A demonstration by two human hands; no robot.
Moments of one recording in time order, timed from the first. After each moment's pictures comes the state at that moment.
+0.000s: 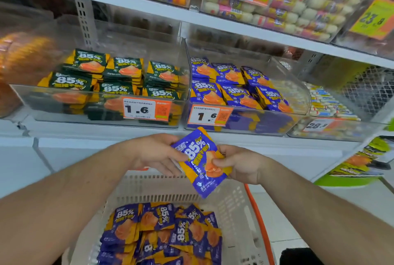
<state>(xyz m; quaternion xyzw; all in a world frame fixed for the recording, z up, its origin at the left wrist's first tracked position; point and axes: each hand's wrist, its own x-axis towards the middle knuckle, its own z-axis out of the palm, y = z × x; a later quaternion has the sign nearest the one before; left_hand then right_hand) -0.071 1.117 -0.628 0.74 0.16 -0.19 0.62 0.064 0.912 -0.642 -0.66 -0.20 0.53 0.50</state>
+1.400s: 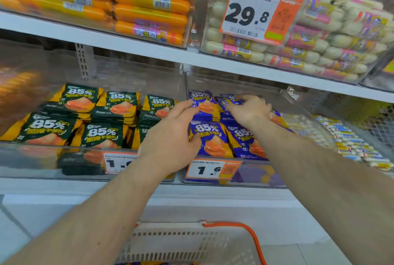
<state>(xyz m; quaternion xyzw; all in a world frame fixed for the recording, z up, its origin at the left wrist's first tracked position) 0.015 1.135 -0.568 0.92 0.14 0.28 0.25 0.223 1.031 -0.537 -0.96 -0.16 -0.05 0.25</state>
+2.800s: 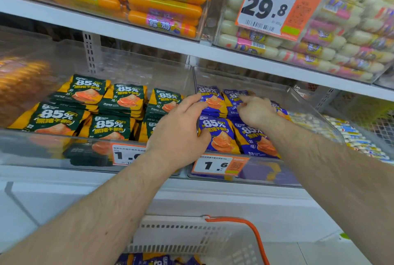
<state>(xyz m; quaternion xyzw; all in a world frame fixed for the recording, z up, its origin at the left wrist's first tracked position) 0.013 1.133 -0.570 0.90 0.13 0.30 0.27 0.222 1.030 -0.536 -0.96 -0.26 -0.02 0.09</state>
